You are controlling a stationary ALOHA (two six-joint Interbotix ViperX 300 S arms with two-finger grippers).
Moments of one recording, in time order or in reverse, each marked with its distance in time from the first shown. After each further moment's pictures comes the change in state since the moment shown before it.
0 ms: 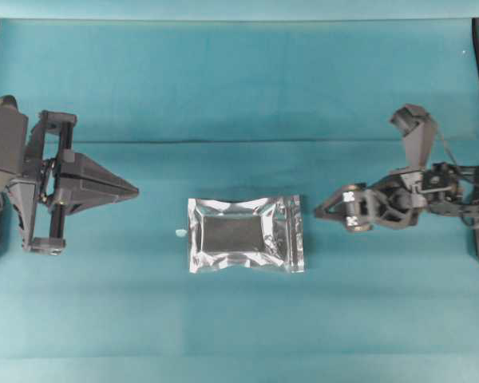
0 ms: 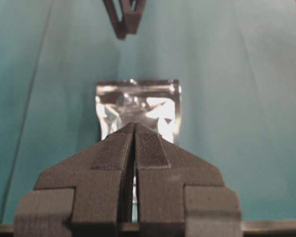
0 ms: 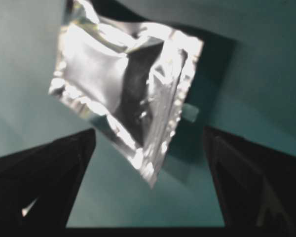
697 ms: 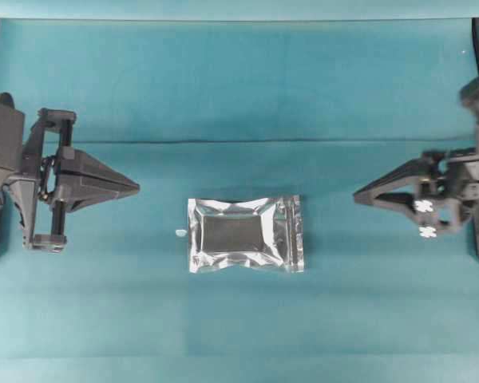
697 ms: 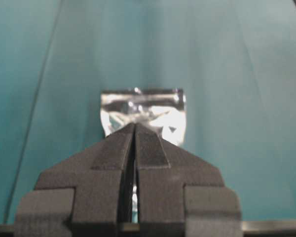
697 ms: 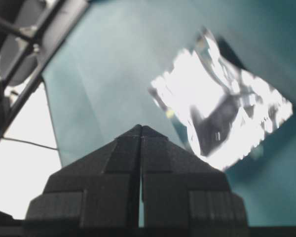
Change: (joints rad) left arm 0.012 0.002 0.009 0.002 -0.041 0.000; right arm 0.000 -0.425 0.048 -0.049 0.123 -0.301
